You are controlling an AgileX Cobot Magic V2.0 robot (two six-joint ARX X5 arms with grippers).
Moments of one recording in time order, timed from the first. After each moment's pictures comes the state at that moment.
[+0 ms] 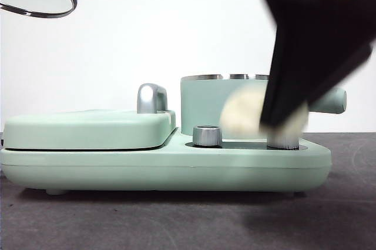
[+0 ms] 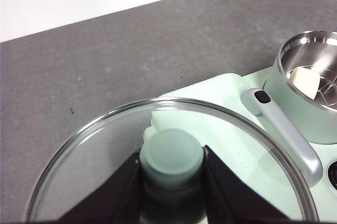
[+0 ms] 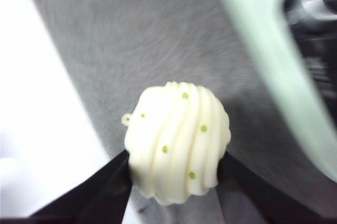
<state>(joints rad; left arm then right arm) -0.21 0.95 1.14 -0.69 0.13 0.14 0.95 1.13 0.85 -0.78 -0.10 -0.01</state>
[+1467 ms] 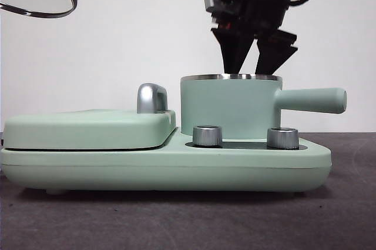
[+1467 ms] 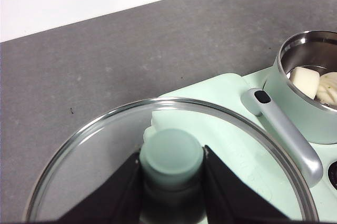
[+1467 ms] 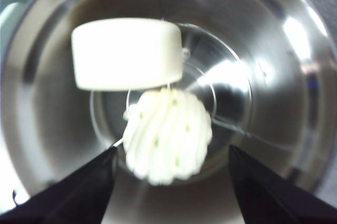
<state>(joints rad) -0.21 0.95 1.14 -0.69 0.13 0.14 0.49 1.82 1.68 -1.03 -0.11 -0.09</state>
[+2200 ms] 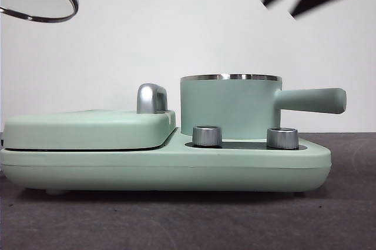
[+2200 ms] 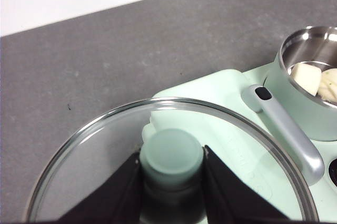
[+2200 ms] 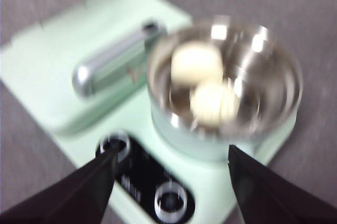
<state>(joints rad) -0.21 0.97 1.14 -0.69 0.13 0.14 0.56 0.97 0.89 -0.52 -0.15 -0.08</state>
